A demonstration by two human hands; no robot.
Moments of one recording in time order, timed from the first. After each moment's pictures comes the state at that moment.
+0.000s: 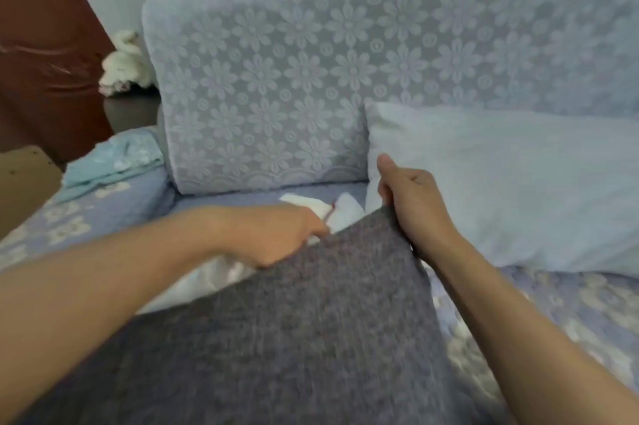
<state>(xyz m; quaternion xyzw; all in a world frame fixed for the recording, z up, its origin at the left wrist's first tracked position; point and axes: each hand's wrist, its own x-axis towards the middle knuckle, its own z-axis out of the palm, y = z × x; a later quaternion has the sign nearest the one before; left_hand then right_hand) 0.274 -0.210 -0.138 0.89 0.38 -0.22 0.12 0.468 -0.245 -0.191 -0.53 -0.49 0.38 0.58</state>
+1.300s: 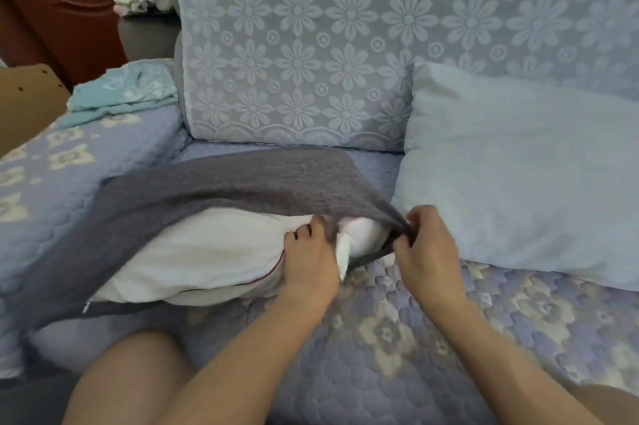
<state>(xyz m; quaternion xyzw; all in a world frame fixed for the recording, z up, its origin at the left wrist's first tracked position) 0.273 -0.207 -0.351 0.77 0.63 -0.02 -0.08 0.447 -0.235 -0.331 -0.68 -0.59 0.15 0.41</state>
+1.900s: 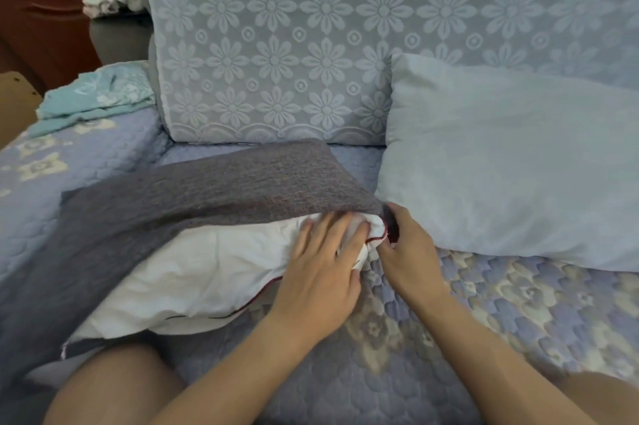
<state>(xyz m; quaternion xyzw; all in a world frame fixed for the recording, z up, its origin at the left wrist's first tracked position) 0.287 -0.253 -0.328 0.87 0.47 0.15 -0.05 0.454 -0.235 -0.349 -0.65 -0.59 0.22 0.42</state>
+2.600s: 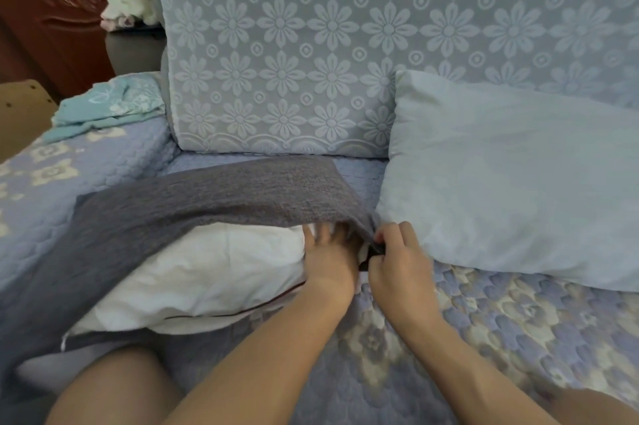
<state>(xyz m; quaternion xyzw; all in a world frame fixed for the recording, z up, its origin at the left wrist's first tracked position) 0.330 -0.197 -0.338 0.78 0.61 -0.11 -0.03 0.435 -0.241 -0.345 -0.65 -0.64 0.07 0.40</state>
